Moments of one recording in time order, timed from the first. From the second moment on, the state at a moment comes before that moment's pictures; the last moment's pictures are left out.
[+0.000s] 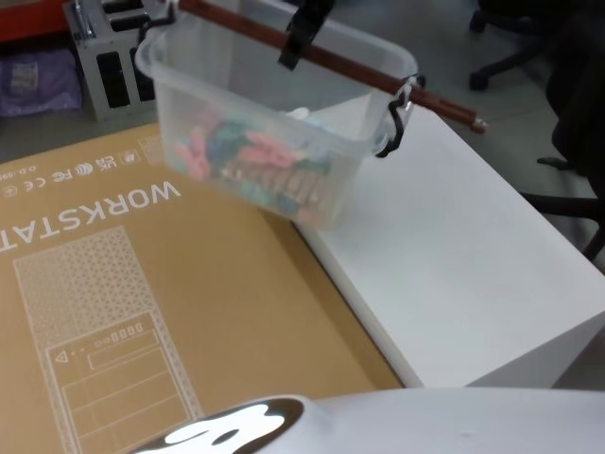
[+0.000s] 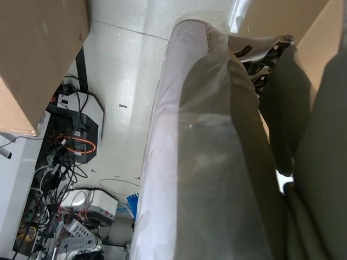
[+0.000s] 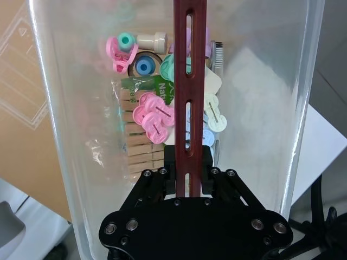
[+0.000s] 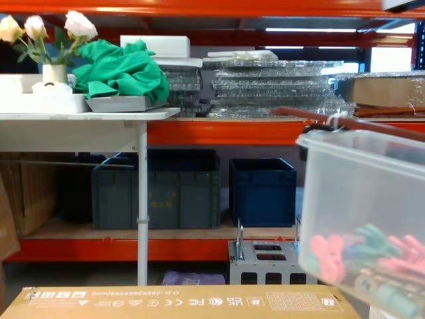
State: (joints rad) left arm -1.47 0.97 1.56 -0.90 0.05 0.15 -1.47; right arm 1.39 0.80 -1.21 -1.36 -0.16 -0.23 1.35
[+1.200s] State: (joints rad) left arm -1.47 0.97 1.56 -0.90 0.05 0.15 -1.47; right arm 1.35 0.89 -1.16 -1.15 -0.30 0.01 1.36
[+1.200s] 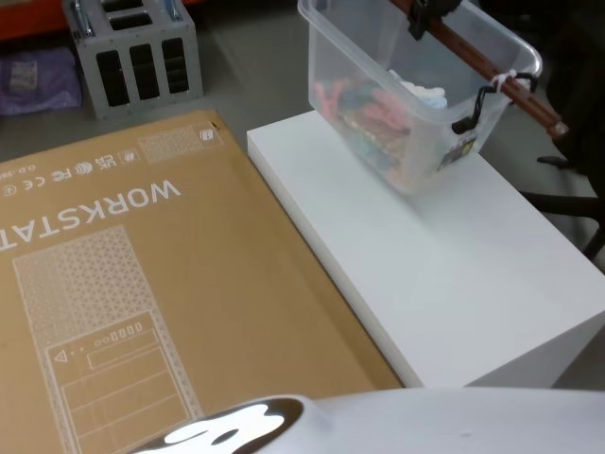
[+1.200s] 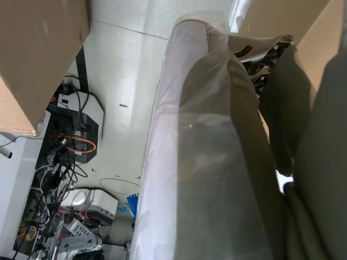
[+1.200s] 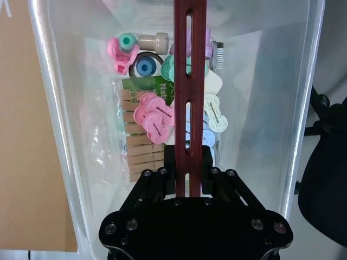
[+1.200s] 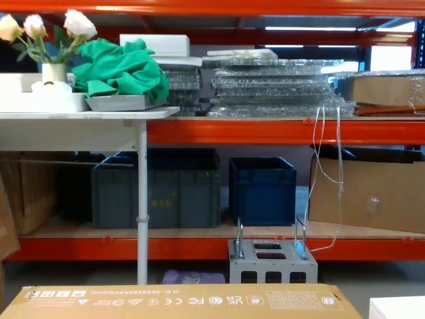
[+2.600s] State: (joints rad) left arm -1.47 0.97 1.56 -0.90 0.05 0.15 -1.47; right arm 1.18 0.92 -1.08 -1.14 -0.27 0.06 1.37
